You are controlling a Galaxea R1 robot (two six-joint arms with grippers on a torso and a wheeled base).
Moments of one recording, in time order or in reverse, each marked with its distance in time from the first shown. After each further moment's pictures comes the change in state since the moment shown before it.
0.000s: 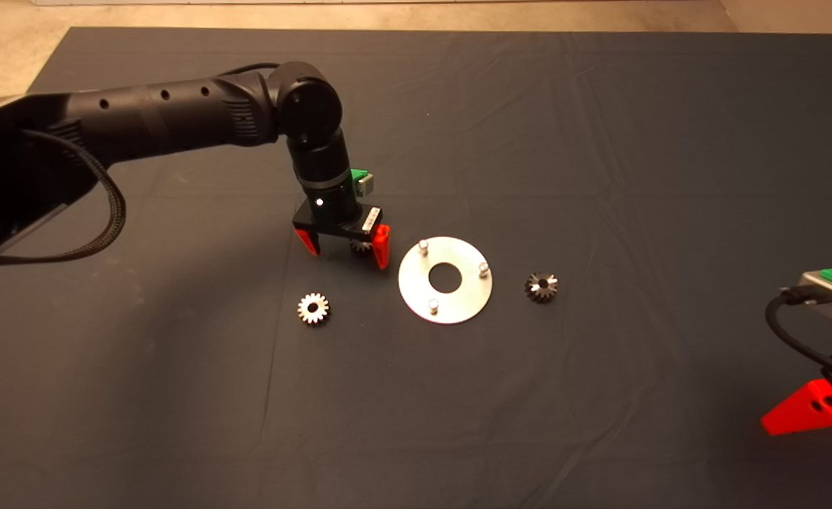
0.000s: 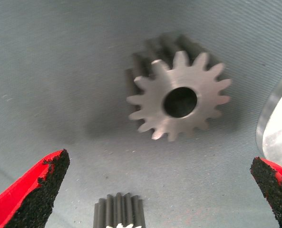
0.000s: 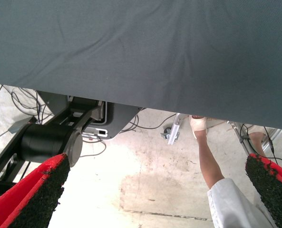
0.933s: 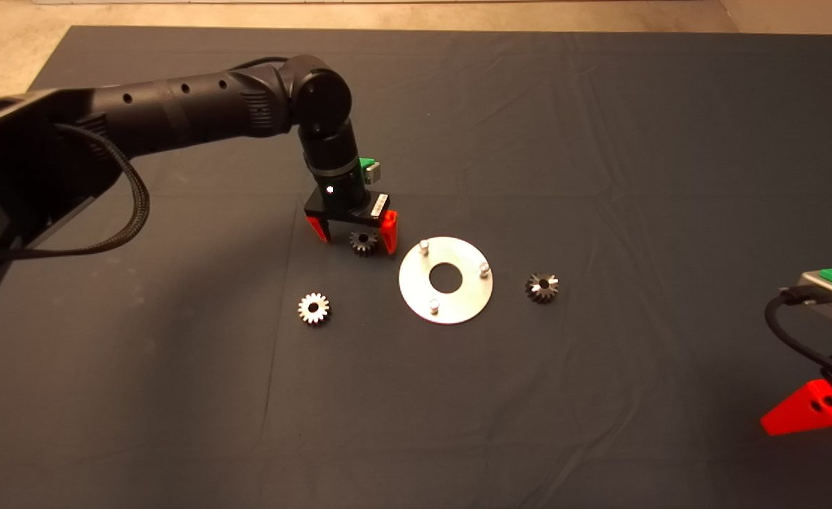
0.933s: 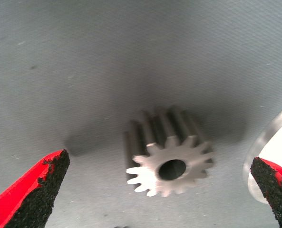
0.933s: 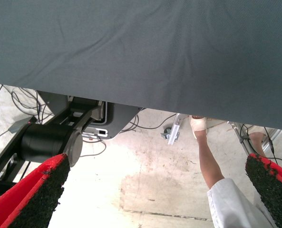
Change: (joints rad) left arm 0.000 0.054 -0.126 0.001 -0.046 0.057; right arm 0.000 0.000 0.000 0.000 0.000 0.000
